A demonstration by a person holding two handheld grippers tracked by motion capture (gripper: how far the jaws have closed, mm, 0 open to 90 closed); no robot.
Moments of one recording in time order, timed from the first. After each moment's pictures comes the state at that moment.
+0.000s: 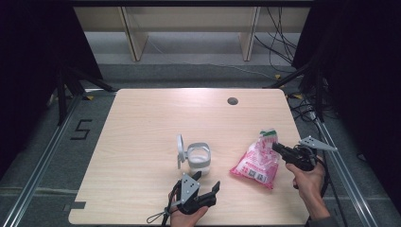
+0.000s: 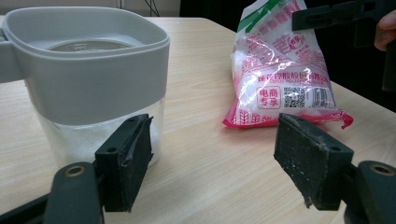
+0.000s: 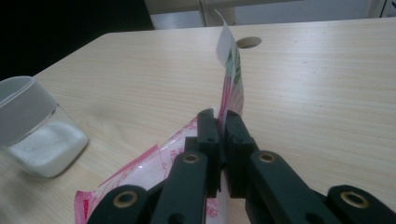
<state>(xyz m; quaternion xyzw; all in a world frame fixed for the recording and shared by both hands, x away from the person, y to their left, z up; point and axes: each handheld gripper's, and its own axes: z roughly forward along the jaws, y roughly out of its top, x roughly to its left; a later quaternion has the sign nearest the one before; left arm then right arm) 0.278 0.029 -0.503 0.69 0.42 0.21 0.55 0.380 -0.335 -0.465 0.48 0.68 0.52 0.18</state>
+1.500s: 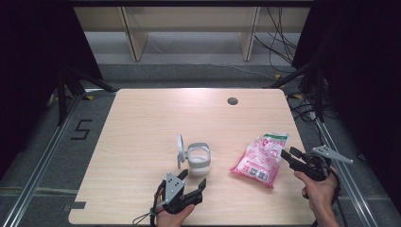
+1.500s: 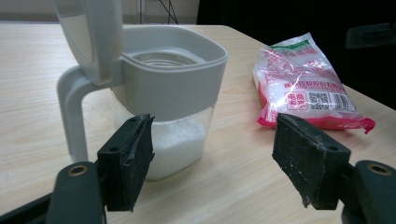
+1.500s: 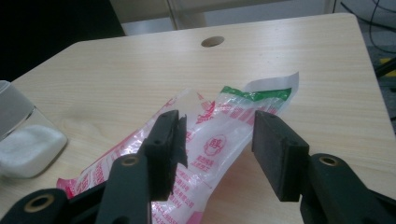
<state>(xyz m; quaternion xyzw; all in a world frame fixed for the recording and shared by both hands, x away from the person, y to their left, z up) 0.275 0.064 -0.492 0.67 0.44 0.23 0.55 0.348 -0.355 -0.463 0.53 0.65 0.50 0.22</state>
